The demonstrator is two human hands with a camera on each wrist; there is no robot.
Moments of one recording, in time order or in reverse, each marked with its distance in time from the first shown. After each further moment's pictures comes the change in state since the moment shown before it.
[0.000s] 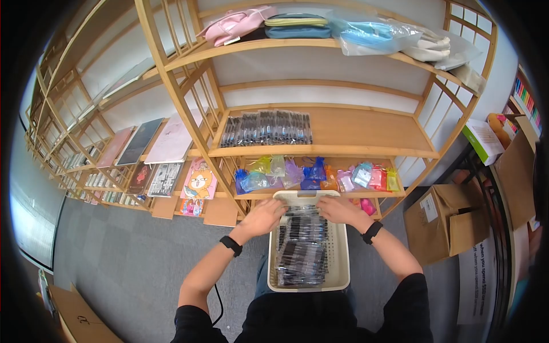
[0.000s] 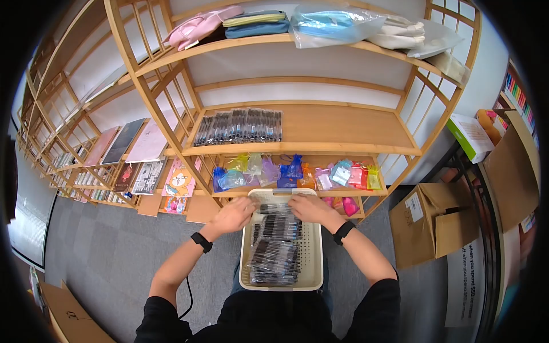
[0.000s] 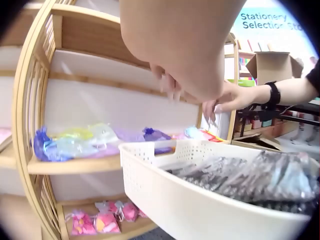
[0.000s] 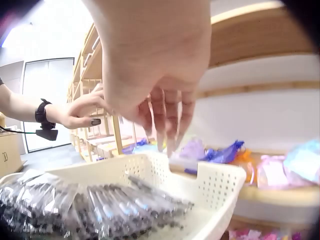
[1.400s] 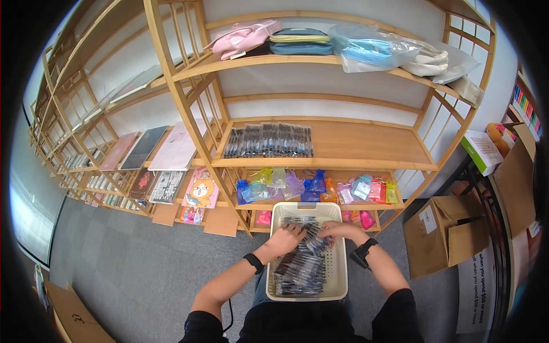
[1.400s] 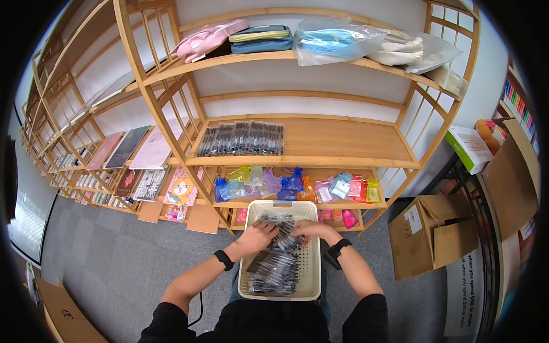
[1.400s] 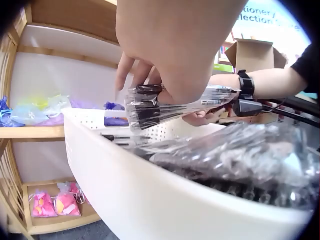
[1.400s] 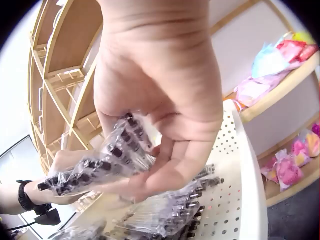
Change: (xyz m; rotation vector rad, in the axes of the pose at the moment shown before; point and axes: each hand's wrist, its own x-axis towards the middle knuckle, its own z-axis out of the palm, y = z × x) left_hand 0.024 0.047 0.054 0.176 -0.066 -0.001; right_hand -0.011 0.002 0.018 1.173 -0.466 0.709
